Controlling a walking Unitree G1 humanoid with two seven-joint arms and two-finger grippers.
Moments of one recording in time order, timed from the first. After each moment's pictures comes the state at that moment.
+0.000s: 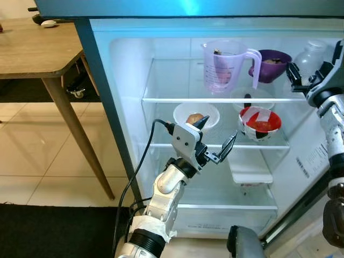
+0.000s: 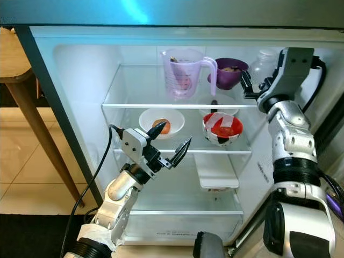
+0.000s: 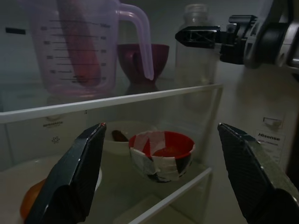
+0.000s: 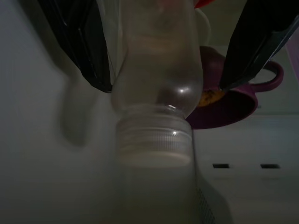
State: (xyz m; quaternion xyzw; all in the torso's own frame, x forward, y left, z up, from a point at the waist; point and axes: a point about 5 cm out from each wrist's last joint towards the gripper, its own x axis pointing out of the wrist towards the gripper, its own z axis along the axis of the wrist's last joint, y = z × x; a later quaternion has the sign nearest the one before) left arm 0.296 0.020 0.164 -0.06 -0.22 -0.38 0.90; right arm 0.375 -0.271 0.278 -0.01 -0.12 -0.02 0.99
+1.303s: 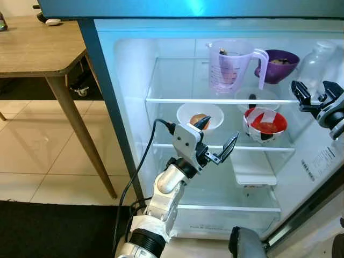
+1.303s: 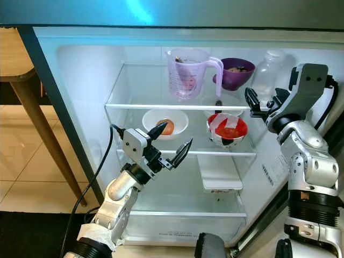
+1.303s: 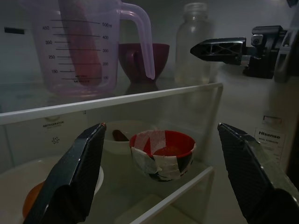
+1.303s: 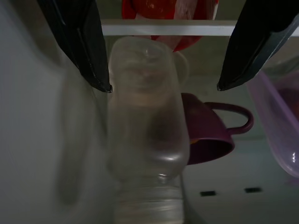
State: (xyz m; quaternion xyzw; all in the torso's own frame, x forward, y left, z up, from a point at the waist) left arm 0.295 0.019 0.164 -0.06 -0.22 -0.39 0.89; right arm 0.338 -0.267 0.259 0.05 -0.08 -0.01 1.00
